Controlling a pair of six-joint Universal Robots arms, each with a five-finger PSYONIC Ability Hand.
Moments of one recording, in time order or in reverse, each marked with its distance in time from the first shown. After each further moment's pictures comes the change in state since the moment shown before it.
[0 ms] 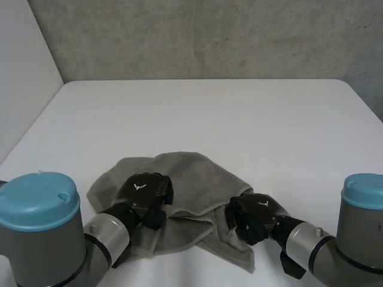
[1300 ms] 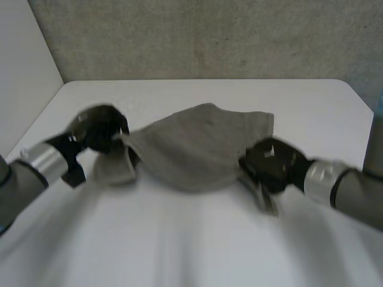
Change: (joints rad) left arm 0.533 -0.020 0.086 0.189 0.595 -0.126; right arm -0.098 -0.020 -0.351 0.370 -0.106 -0.730; left_hand 0.014 0.015 0.026 0.010 -0.001; right_hand 0.024 0.023 0.023 0.022 0.013
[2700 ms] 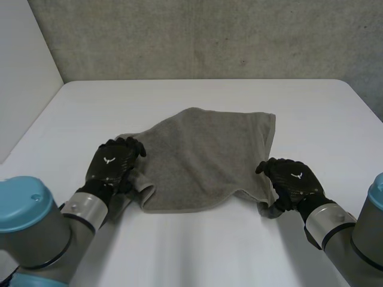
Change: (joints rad) left arm -0.324 -0.054 -0.200 0.261 -0.555 0.252; right arm 0.026 -0.078 0.414 -0.578 0.324 0.622; left_hand -0.973 -1.016 -1.011 -1.030 -1.012; right_hand -0.939 -0.912 -0.946 -0.937 -0.926
